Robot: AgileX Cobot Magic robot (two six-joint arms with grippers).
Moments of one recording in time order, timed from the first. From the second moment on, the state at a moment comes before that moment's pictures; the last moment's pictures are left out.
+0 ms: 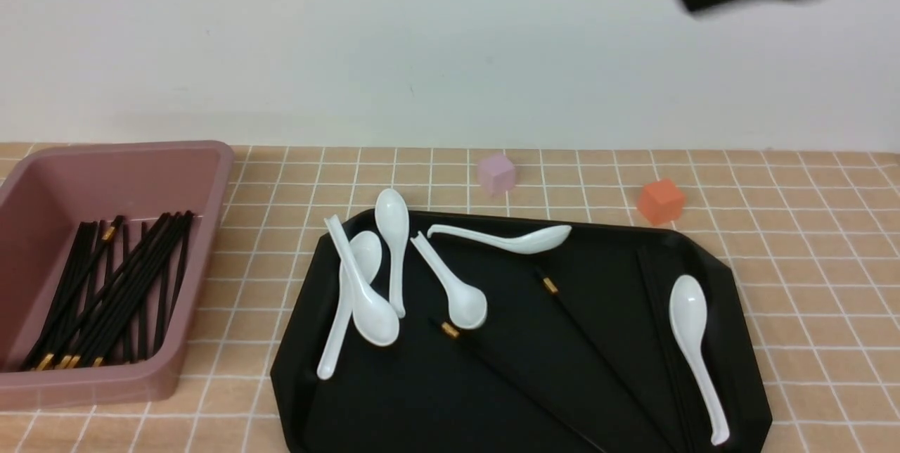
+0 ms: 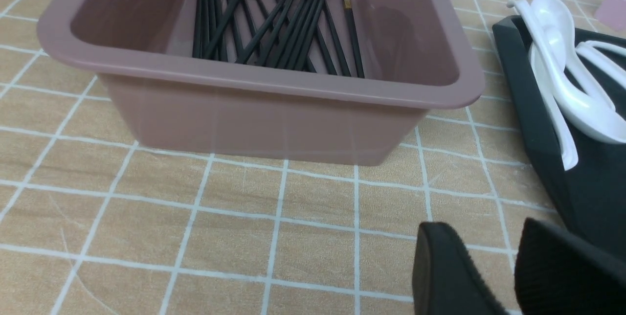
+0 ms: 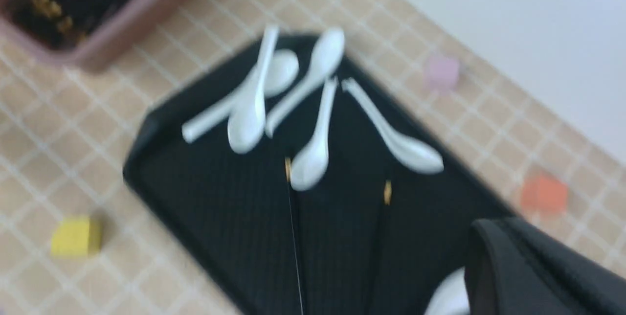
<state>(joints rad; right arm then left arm) 0.57 1.33 -1.77 0.03 1.27 -0.13 -0.01 -0.01 0.03 -0.03 0.39 -0.18</state>
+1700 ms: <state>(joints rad) 0.49 0.29 -0.07 0.15 -0.02 -0.13 -0.01 -0.01 0.03 -0.03 0.39 -0.18</state>
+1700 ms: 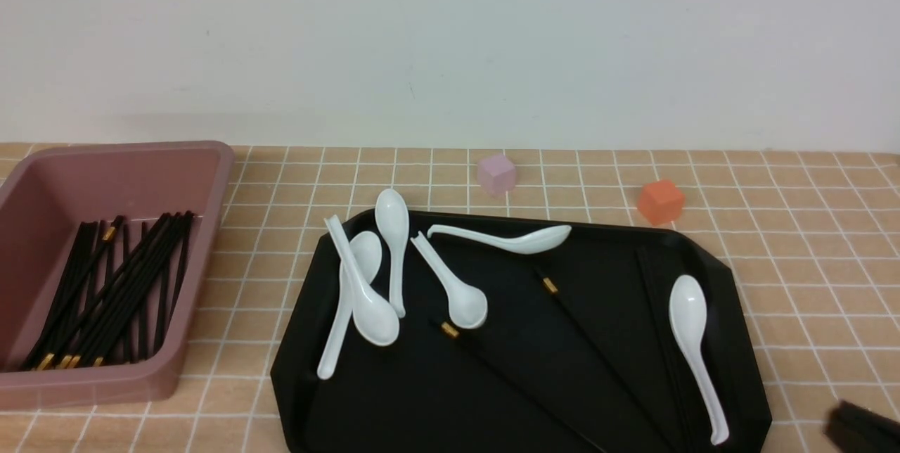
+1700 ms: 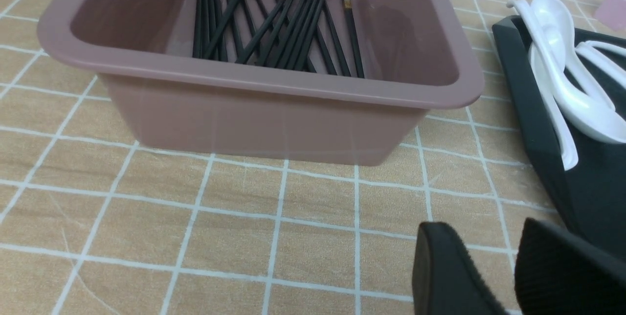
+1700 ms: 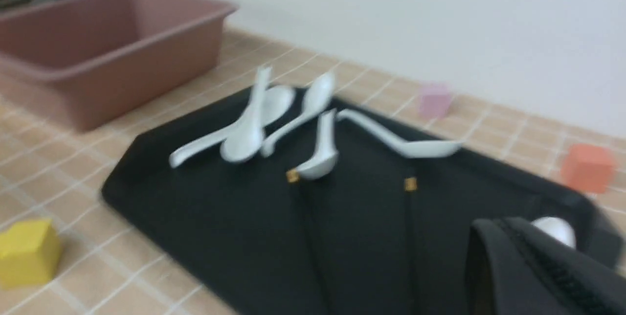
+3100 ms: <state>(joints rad) 0.09 -0.01 0.02 0.02 0.37 -0.06 -0.01 -0.01 0.03 -0.03 0.39 -0.18</state>
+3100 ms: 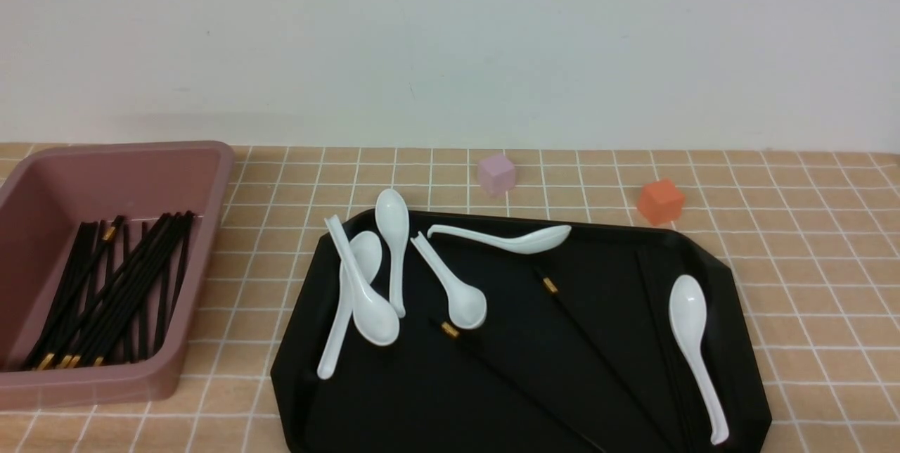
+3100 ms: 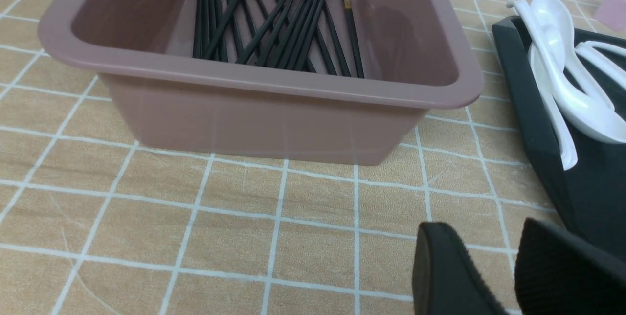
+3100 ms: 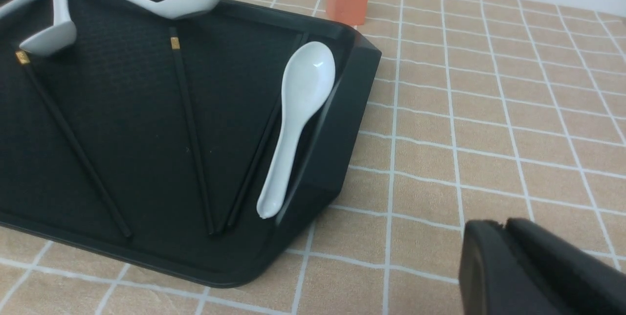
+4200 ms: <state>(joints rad) 0.09 -0.01 0.02 0.02 0.37 -0.06 -0.01 -0.01 0.03 -0.03 0.39 -0.18</state>
